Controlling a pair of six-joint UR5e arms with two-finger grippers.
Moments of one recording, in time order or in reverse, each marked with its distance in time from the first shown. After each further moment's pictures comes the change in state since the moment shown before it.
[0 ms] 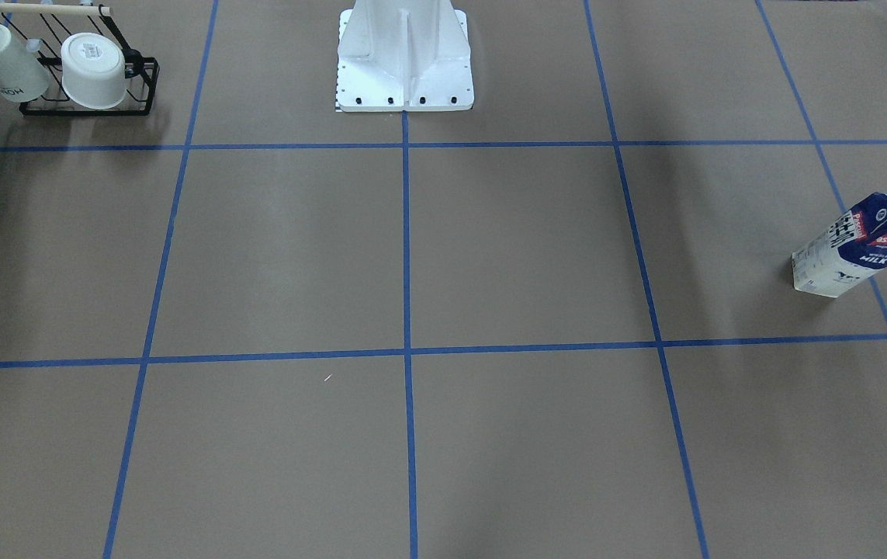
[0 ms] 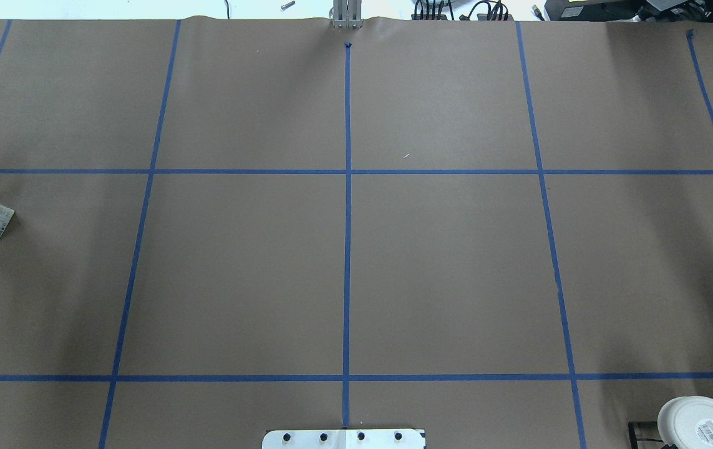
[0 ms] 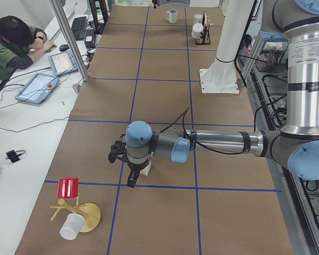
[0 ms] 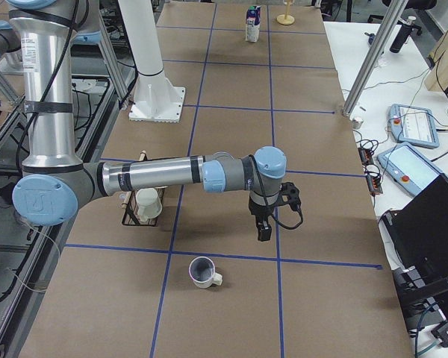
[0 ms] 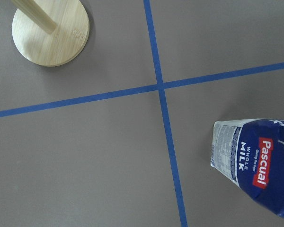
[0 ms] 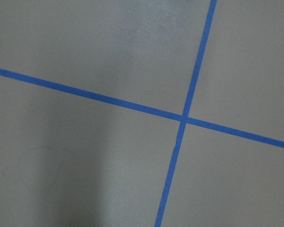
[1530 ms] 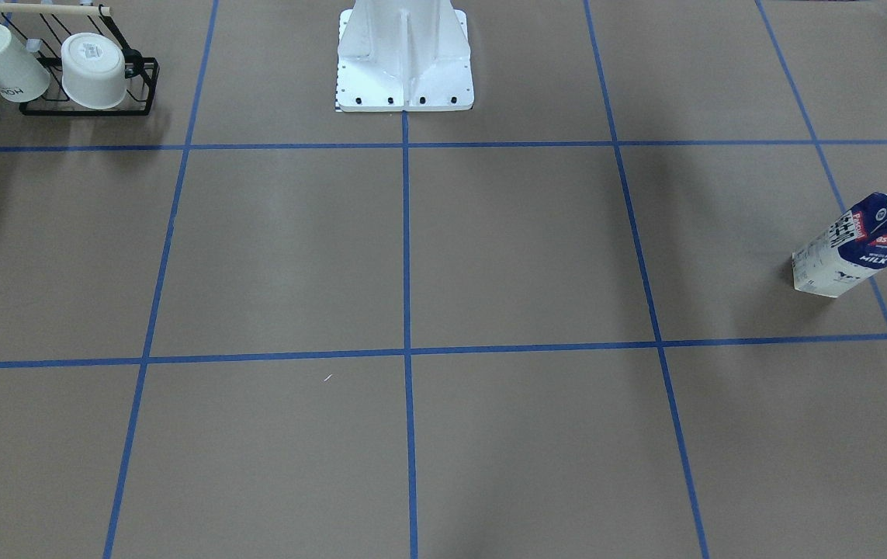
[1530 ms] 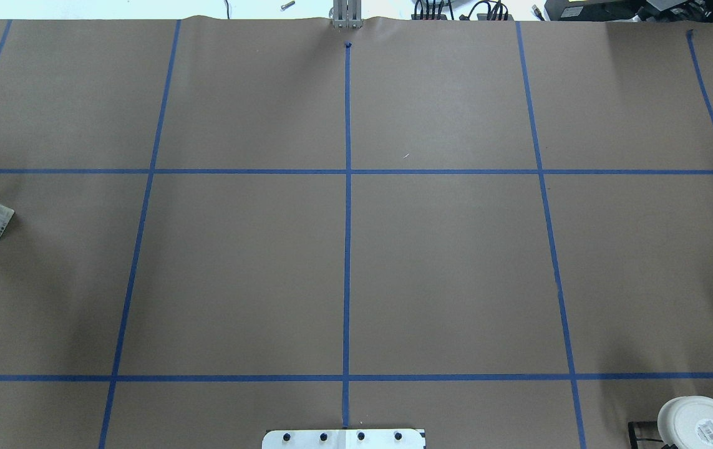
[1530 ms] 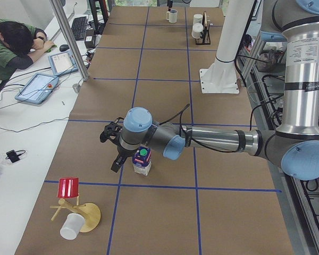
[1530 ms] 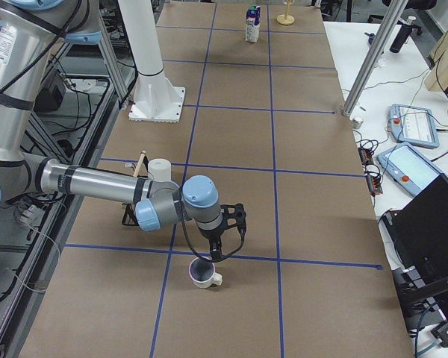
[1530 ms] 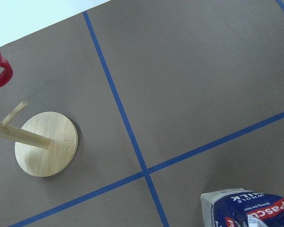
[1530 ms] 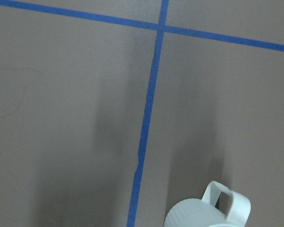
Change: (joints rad) left arm -0.004 -0.038 -0.003 -0.203 0.008 -0.010; right arm -0.036 -0.406 0.022 0.522 0.011 0.225
